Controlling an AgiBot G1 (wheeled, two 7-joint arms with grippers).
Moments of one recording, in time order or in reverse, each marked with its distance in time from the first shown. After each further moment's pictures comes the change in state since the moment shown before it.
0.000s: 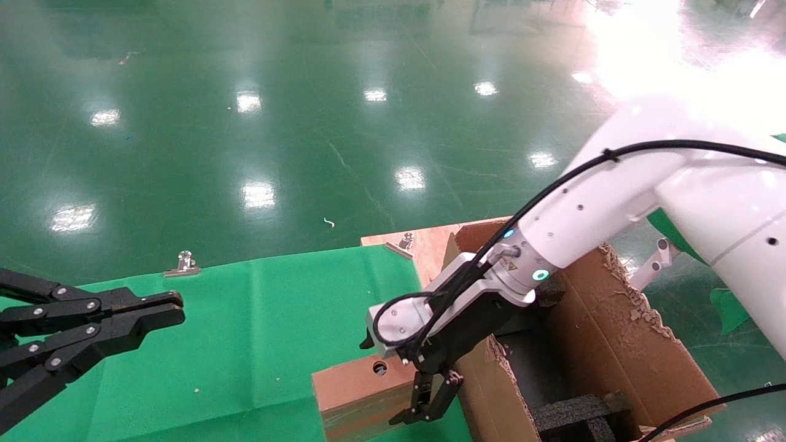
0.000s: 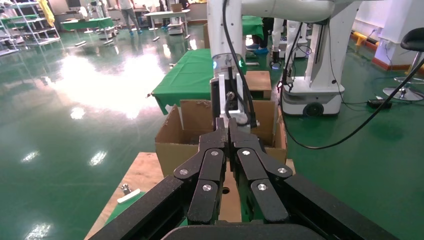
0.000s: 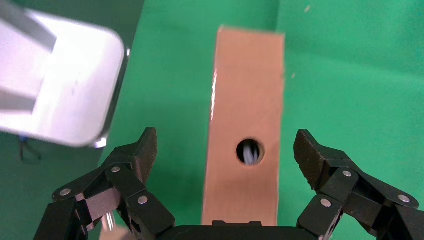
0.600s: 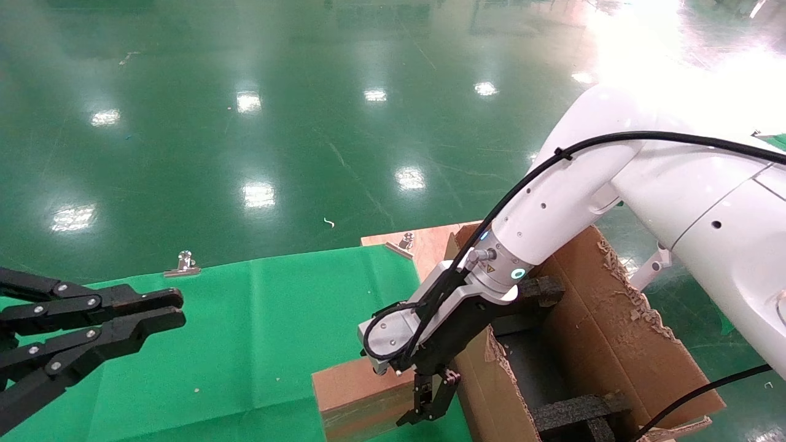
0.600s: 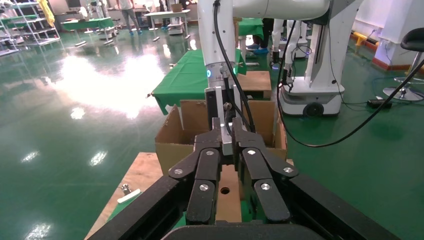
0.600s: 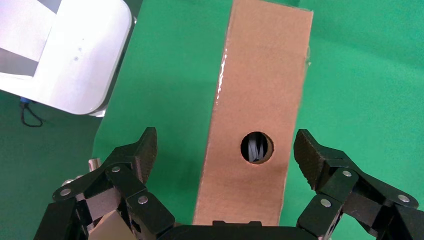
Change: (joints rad) left arm 0.000 0.000 0.001 0.000 0.000 -0.001 0.001; right arm 0.057 -0.083 -0.124 -0.082 -0.021 0.008 -0.078
